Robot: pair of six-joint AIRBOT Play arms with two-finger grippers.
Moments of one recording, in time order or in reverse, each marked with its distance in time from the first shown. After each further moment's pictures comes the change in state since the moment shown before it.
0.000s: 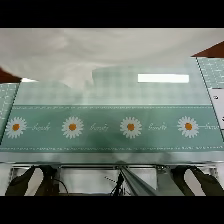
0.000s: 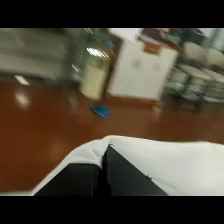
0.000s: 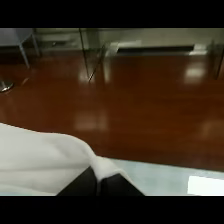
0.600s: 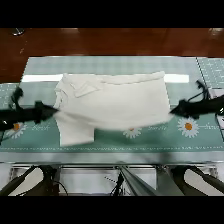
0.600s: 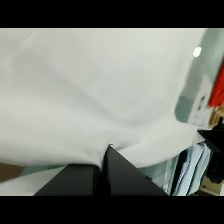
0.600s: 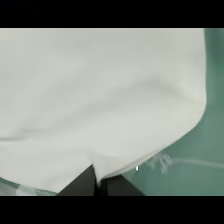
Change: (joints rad) left arm 0.021 -0.342 -0.976 -0.095 -0.220 0.186; right arm -0.006 -0.374 -0.853 0.026 0.069 -0.090
